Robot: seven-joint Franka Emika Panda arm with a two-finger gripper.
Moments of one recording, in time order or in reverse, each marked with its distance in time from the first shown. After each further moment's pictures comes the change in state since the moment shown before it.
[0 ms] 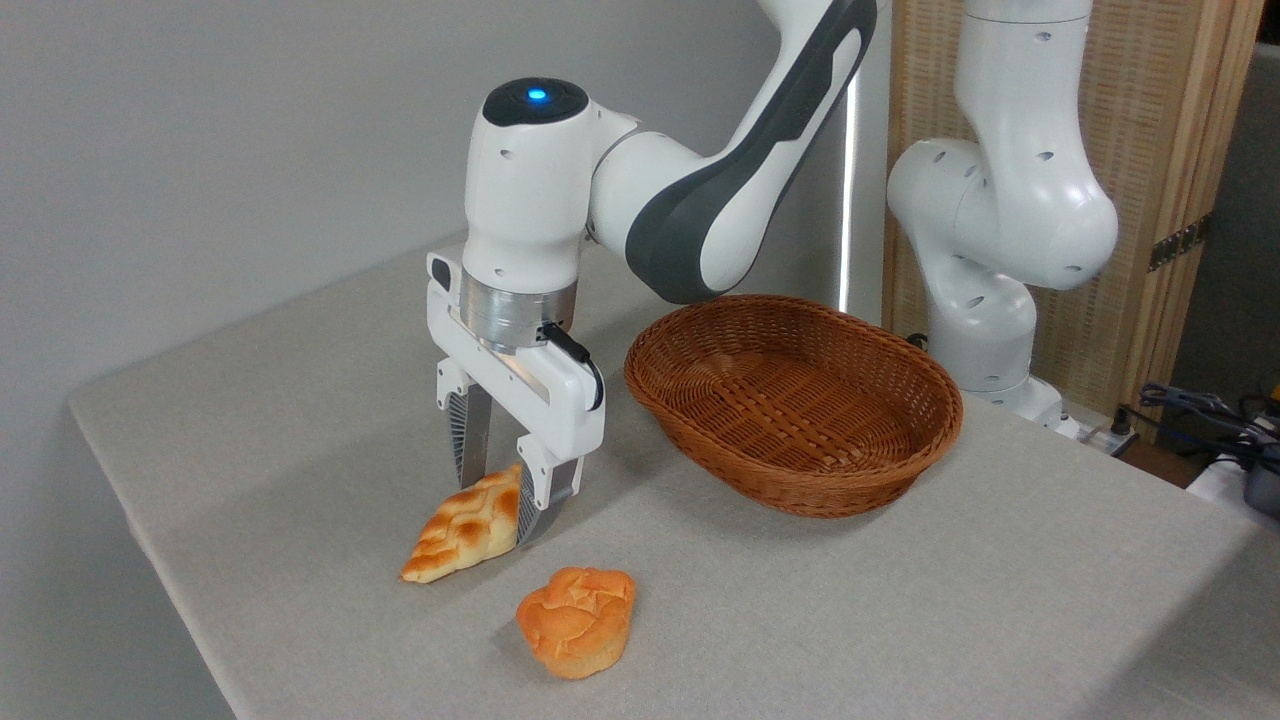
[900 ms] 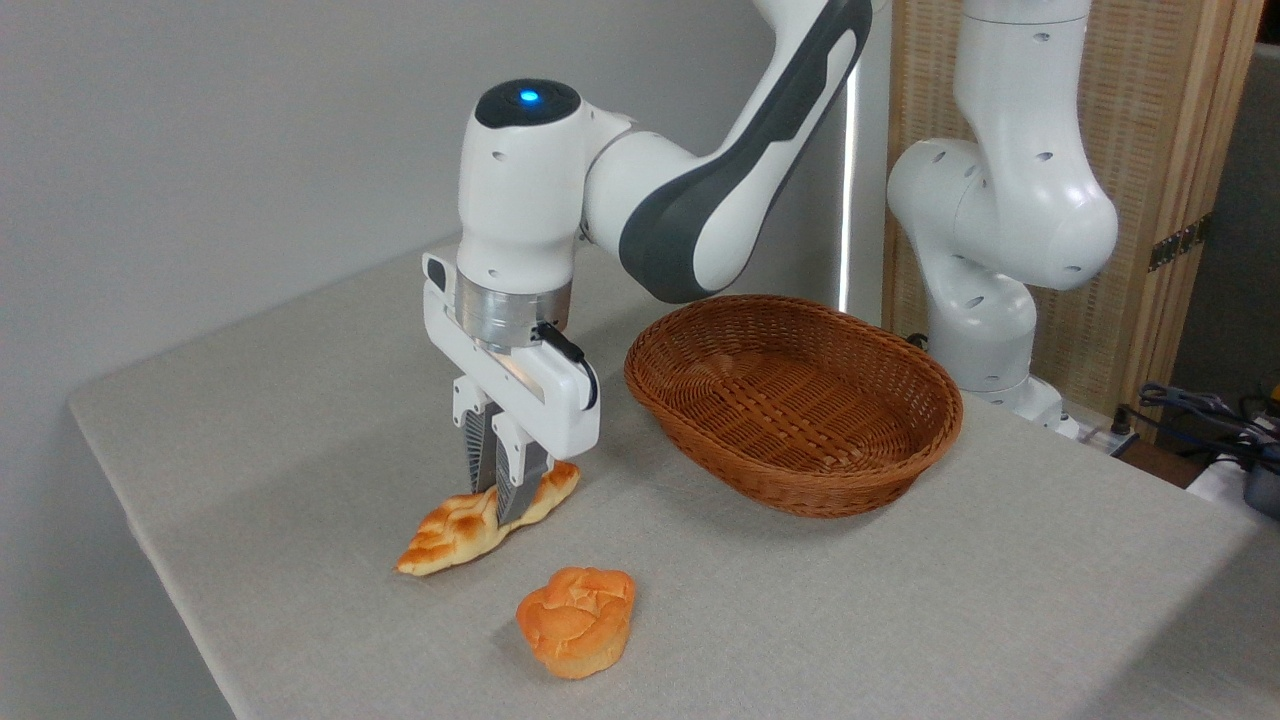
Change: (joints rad) arm -0.001 0.007 -0.002 0.033 0.000 -0.056 0.000
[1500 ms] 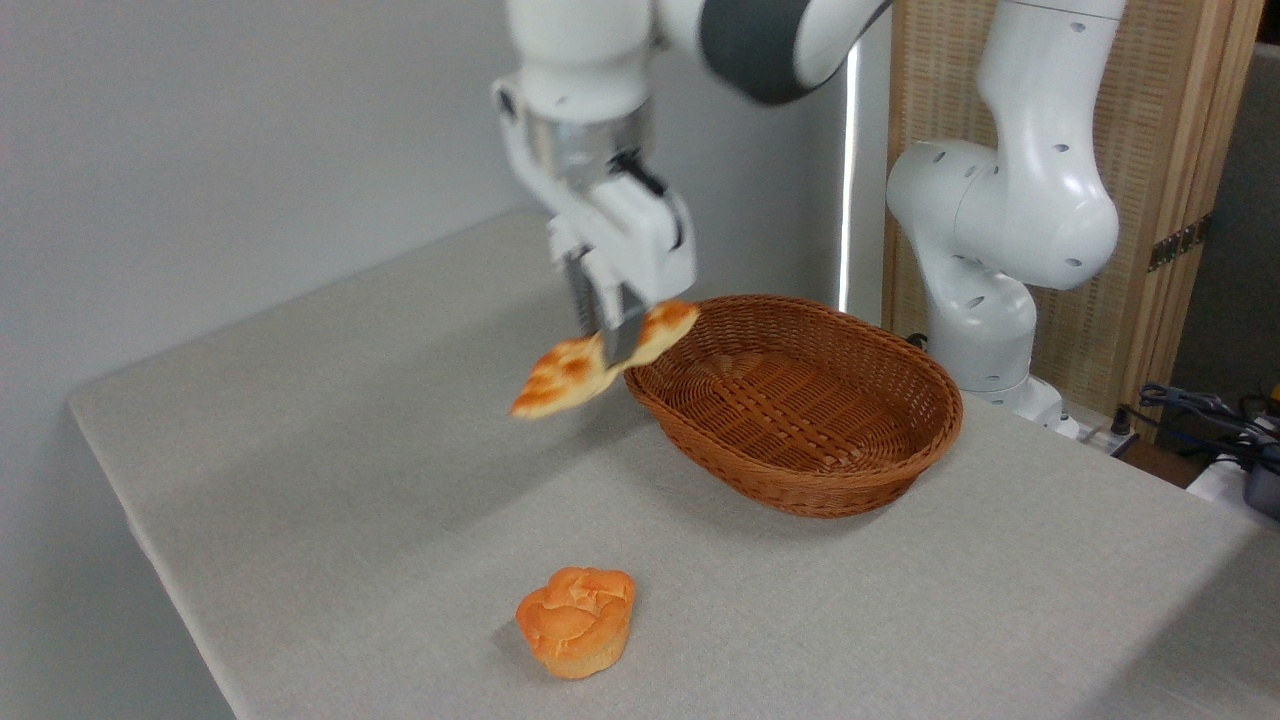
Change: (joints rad) arm 0.011 -0.281 0.107 0.104 0.011 -0.648 0.138
